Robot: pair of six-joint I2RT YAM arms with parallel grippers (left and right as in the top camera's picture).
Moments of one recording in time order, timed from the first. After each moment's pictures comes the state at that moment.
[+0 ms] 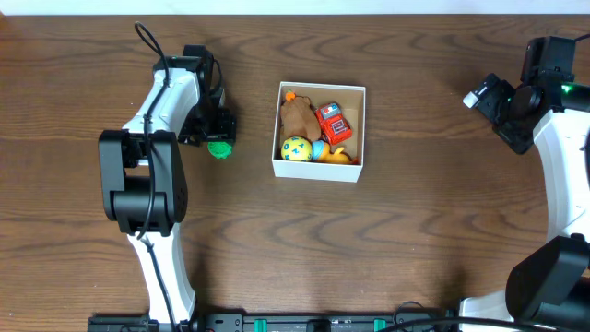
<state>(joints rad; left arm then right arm) -0.05 2.21 1.69 -1.10 0.05 -0.04 -0.19 1.66 1.46 -0.94 -0.01 0.62</state>
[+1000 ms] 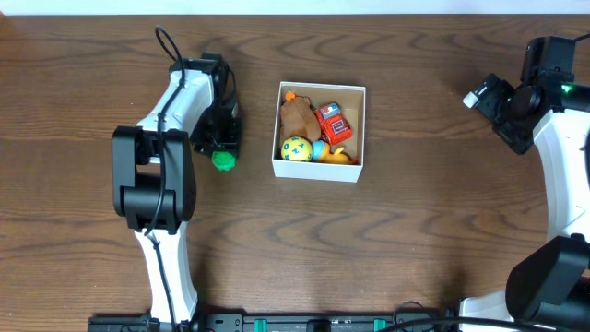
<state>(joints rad) -0.11 2.23 1.70 -1.23 0.07 -0.04 -0.19 1.66 1.46 -0.94 -0.01 0.62</state>
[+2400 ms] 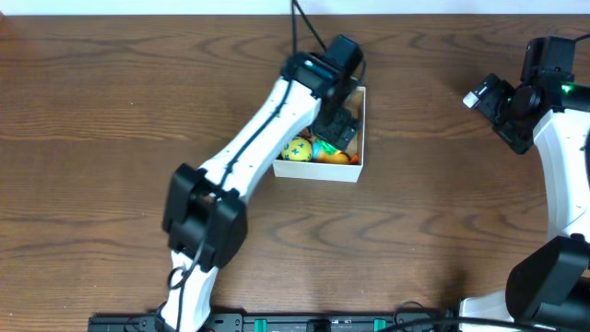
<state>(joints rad) -0.60 2.11 2.00 -1.23 0.02 -0.04 -0.19 1.66 1.46 -0.94 -0.01 0.62</state>
